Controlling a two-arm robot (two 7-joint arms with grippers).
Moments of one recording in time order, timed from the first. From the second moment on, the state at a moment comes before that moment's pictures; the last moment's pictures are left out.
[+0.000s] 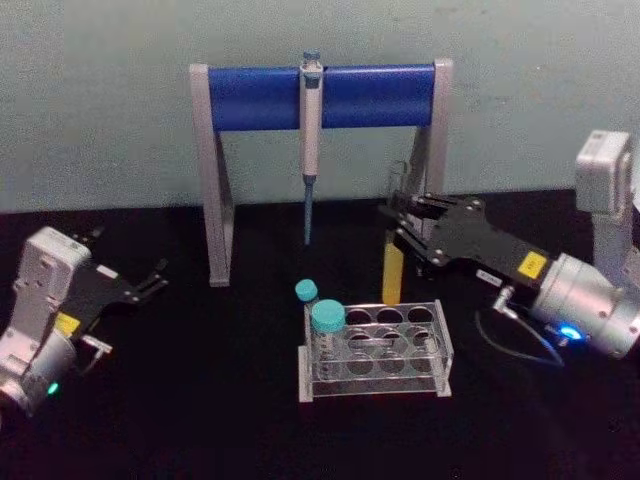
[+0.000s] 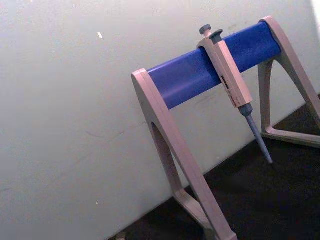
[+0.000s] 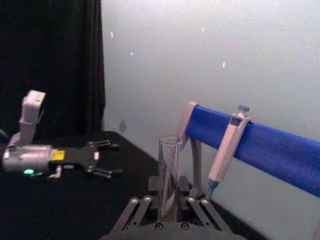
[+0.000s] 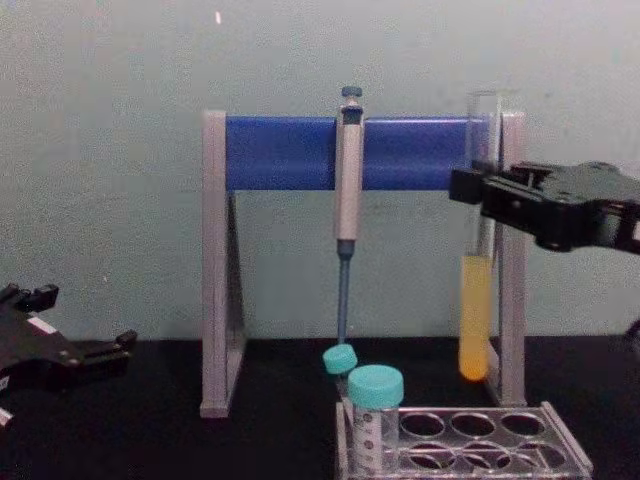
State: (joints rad) left arm -0.20 0.60 0.45 -1.41 -0.25 -0.12 0.03; right arm 0.25 0.51 -0.36 -1.61 0.51 -0.05 0.60
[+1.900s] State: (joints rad) left arm -0.20 0.60 0.45 -1.41 -0.25 -0.12 0.03; right arm 0.23 0.56 -0.35 -1.62 0.61 -0.02 0.62
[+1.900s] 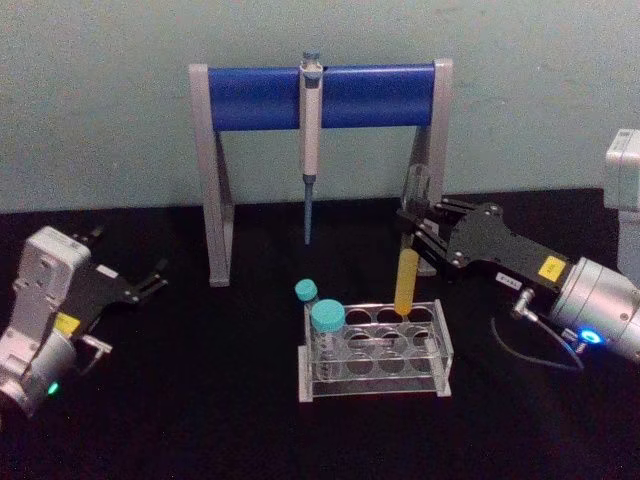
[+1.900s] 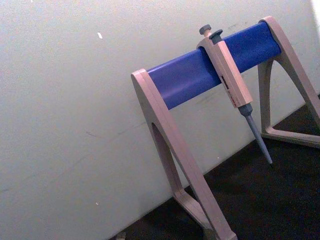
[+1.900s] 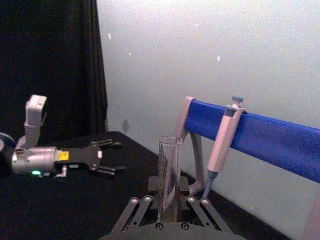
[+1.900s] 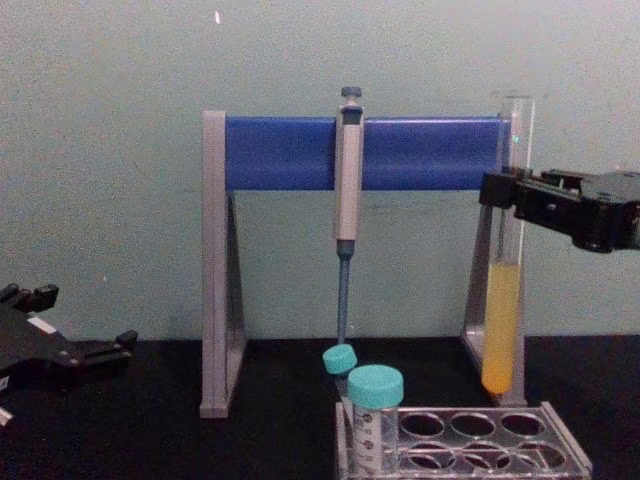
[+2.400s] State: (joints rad) left arm -0.20 0.60 0.45 -1.41 -0.25 -0.12 0.03; right arm 0.26 0.53 -0.39 -1.54 0.58 -0.08 0.60
